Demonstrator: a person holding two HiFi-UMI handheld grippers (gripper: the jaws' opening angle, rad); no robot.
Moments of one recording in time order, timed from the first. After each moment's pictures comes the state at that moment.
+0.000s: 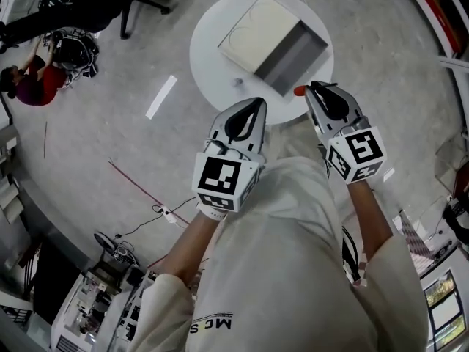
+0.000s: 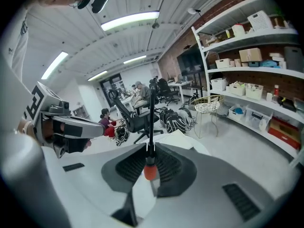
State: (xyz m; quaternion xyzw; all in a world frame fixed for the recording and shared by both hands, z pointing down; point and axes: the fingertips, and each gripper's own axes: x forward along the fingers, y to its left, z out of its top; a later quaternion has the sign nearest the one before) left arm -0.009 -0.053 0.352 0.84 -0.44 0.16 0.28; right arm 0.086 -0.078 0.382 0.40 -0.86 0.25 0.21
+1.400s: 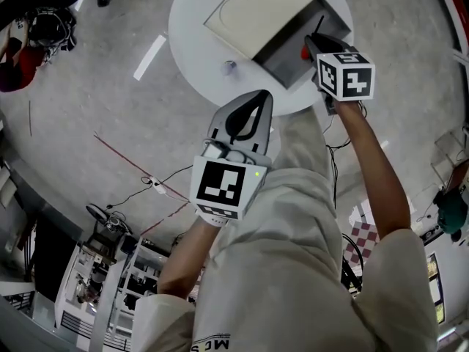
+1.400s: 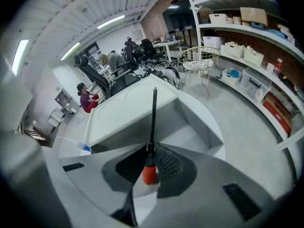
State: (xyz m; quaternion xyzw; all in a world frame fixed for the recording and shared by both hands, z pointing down) left arm 0.002 -0.054 0.443 0.80 -0.45 0.18 0.36; right arm 0.107 -0.140 0.613 0.39 -0.75 0.38 0.38
